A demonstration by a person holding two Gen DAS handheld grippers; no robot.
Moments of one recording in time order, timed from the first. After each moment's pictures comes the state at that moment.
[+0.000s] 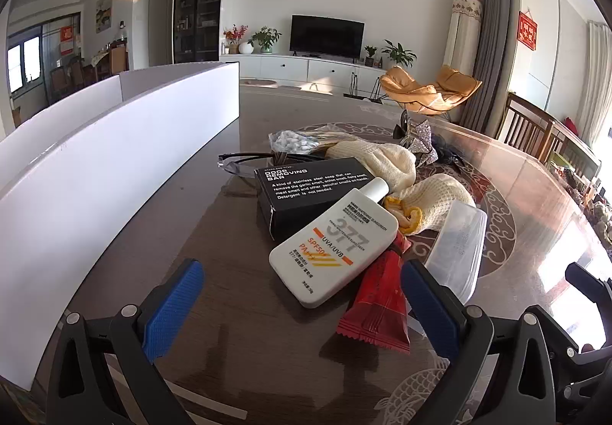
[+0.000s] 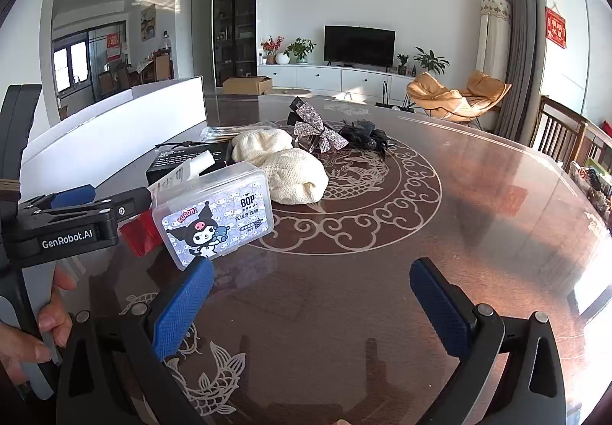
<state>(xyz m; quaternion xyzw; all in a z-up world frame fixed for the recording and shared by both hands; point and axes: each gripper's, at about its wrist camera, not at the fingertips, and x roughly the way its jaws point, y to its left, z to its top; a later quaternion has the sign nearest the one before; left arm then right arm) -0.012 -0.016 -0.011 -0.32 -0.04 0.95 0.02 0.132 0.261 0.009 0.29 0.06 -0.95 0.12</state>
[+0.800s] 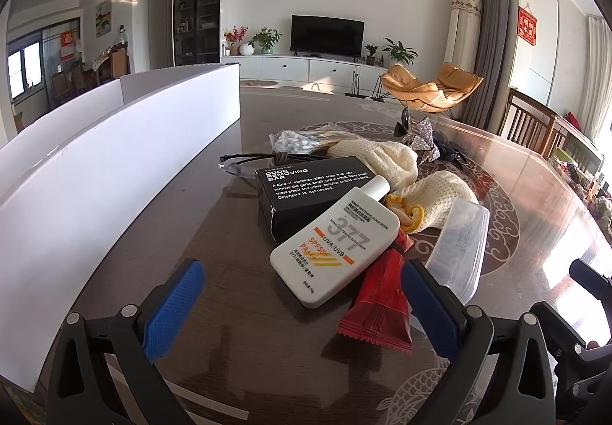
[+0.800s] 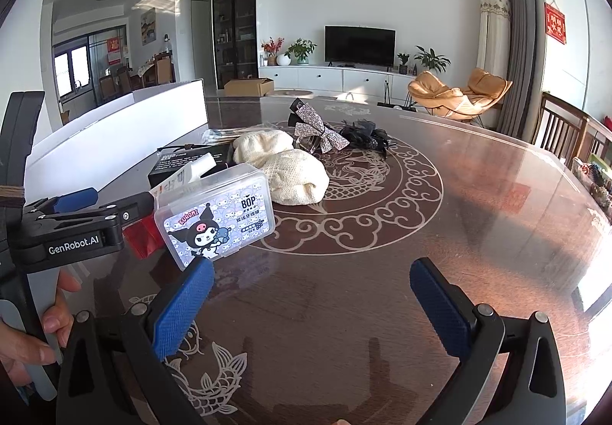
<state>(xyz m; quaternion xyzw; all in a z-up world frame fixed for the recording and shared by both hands) -0.013 -0.014 -0.012 -0.32 -0.03 0.95 0.02 0.133 0.263 0.009 0.29 0.05 -0.95 0.13</state>
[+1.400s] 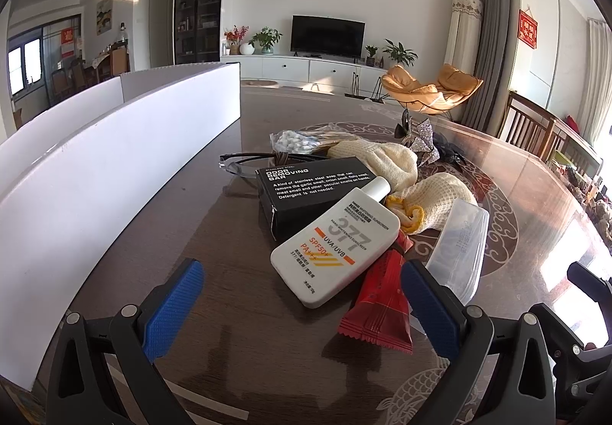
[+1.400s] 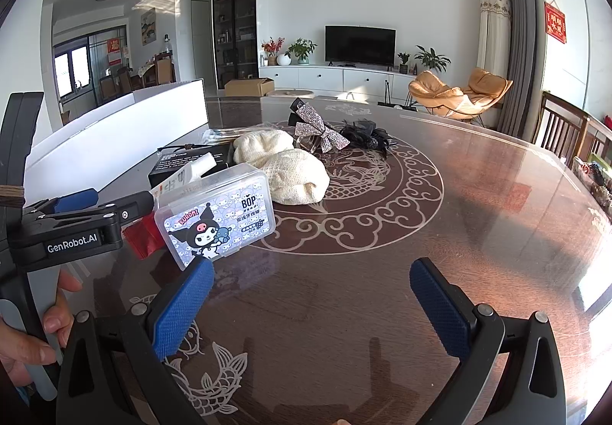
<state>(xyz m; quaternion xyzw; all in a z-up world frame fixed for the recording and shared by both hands) -0.013 -0.015 -0.012 -0.32 -0.04 0.95 0.02 0.133 0.263 0.009 0.29 0.05 -0.95 0.13</state>
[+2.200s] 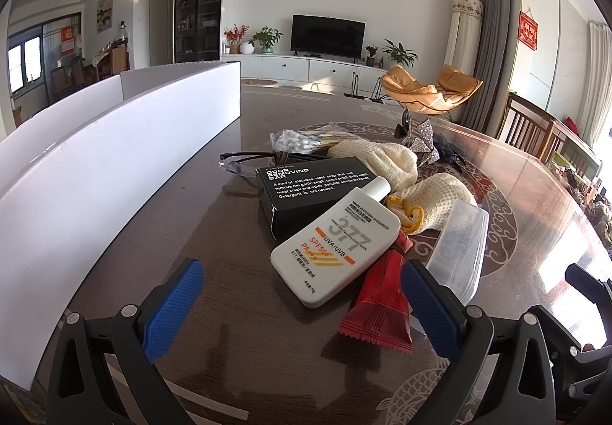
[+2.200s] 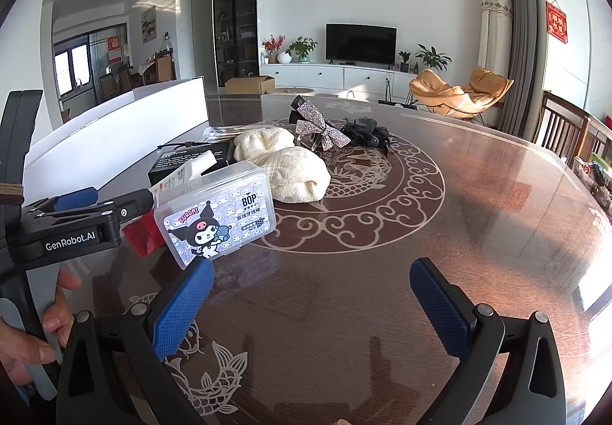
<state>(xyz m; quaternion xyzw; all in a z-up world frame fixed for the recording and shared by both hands) -0.013 -0.015 -0.012 -0.32 -0.04 0.95 0.02 0.133 0.262 0.007 0.30 0.06 -0.94 0.12</state>
